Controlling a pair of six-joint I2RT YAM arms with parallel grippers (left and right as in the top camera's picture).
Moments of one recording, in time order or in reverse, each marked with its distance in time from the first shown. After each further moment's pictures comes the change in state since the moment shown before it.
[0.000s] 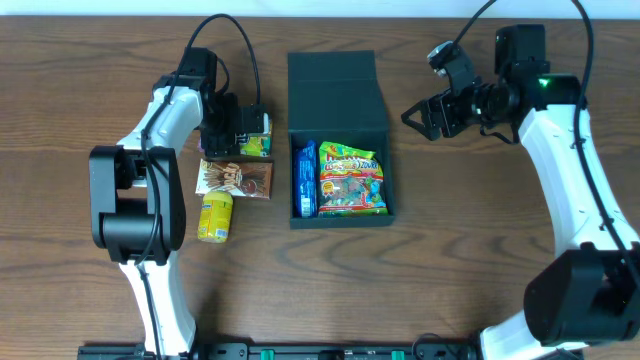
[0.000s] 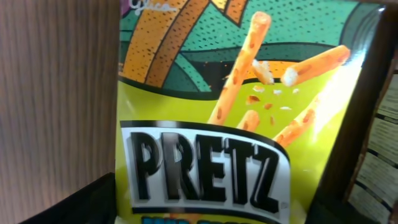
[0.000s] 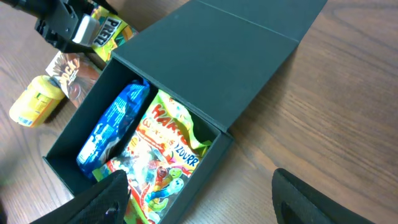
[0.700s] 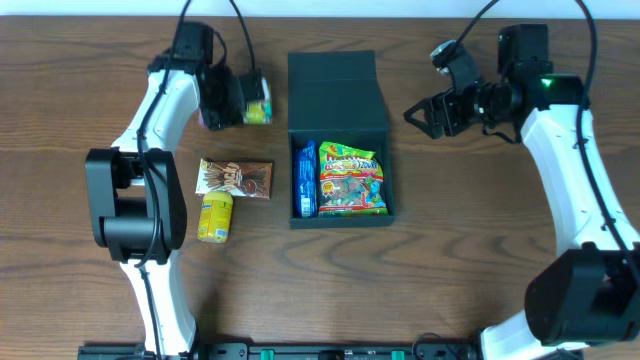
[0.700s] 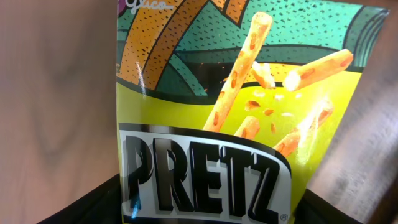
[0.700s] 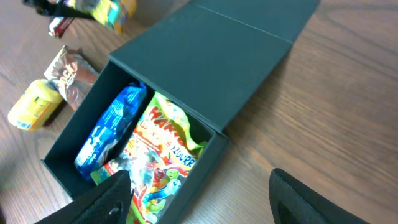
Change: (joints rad) left arm -0.001 0.003 0.197 -0.014 -0.003 -0.225; right arm -0.025 0.000 0.000 0.006 -0.007 0.010
